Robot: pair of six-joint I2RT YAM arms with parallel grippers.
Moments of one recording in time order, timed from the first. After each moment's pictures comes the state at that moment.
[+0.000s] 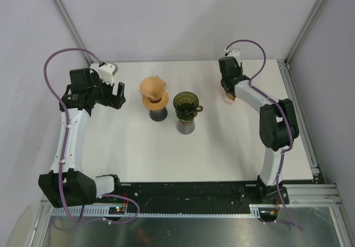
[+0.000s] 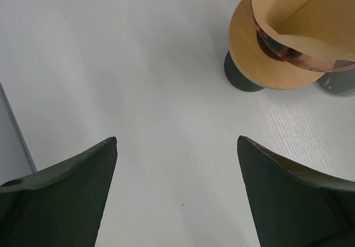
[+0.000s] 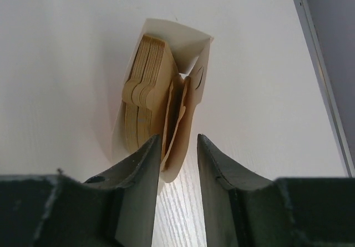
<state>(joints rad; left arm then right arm) 0.11 1.23 1.26 -0.74 0.37 0.37 0.34 1.94 1.50 -0.19 0.63 0.10</state>
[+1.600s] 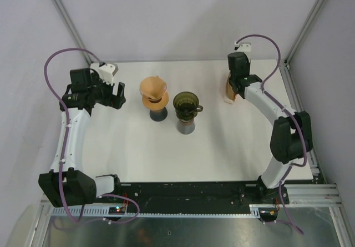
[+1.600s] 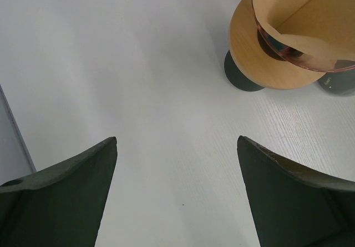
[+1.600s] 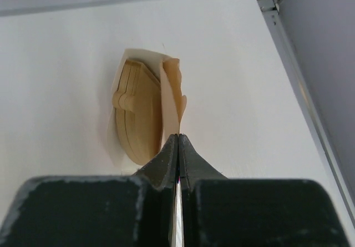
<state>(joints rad) 0.11 1.23 1.26 -0.74 0.37 0.37 0.33 1.76 1.45 -0.21 0.62 0.12</state>
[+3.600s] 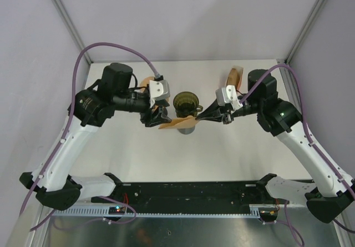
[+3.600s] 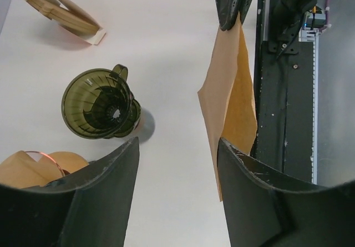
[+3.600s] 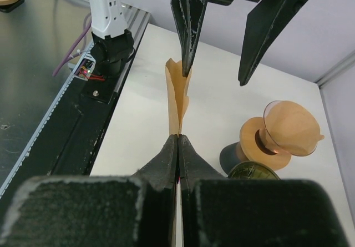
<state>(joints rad) -0.62 1.21 1.67 -1.06 0.67 0.50 0.59 1.11 1.34 -0.52 -1.10 -0.60</state>
